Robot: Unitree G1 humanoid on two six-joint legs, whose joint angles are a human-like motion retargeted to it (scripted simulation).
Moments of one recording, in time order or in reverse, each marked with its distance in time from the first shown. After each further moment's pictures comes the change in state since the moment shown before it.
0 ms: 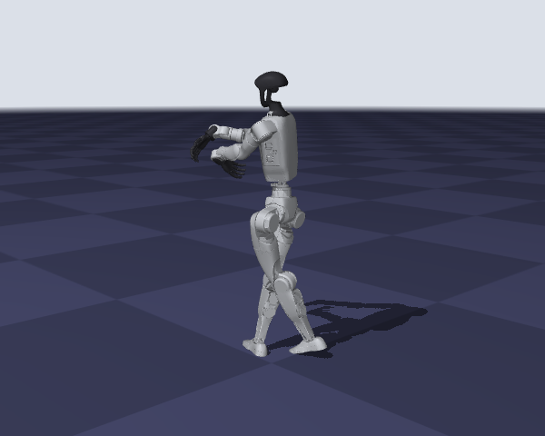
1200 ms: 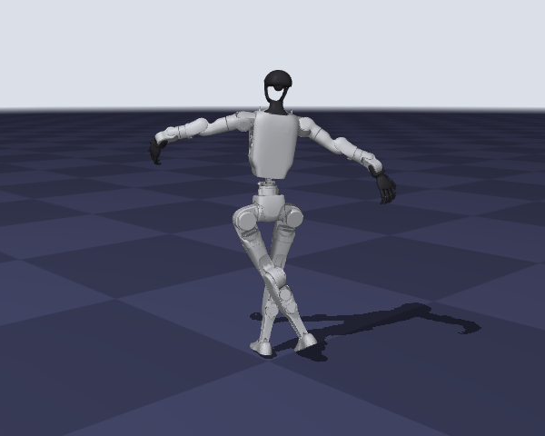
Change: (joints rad) left arm 0.581 1.422 1.018 0.484 -0.303 -0.032 0.368; right arm 1.732 -0.790 -1.865 0.600 0.174 0.376 -0.555; waist -0.313 0.311 -0.143; left_leg -0.042 -0.048 0.083 -0.066 0.215 -0.019; right_leg 0.000 0.121 0.446 0.106 0.080 0.061
